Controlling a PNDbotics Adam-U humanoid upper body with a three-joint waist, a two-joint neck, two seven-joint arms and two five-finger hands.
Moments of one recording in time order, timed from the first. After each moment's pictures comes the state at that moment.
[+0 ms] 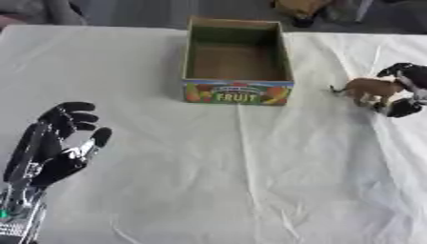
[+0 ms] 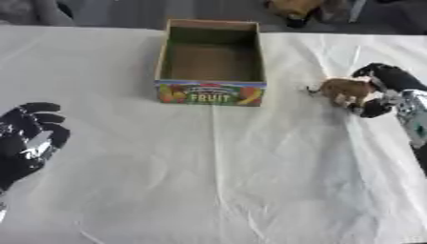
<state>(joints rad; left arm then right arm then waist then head) -0.17 0.24 -0.08 -1.72 -0.05 -0.10 -0.09 -0.68 -0.67 0.09 -0.76 0.93 -0.17 0.04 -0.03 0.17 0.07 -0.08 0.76</state>
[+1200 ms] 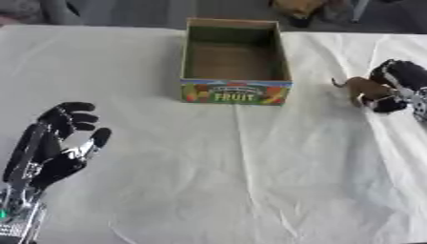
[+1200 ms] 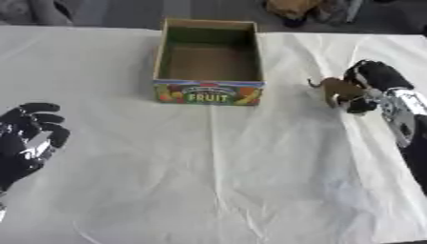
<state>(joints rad) -0.17 0.24 -0.08 -1.72 -0.05 -0.10 -0.09 -0.69 -0.63 0.11 -0.80 0.97 -0.18 -0.03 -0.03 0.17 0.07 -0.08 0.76</state>
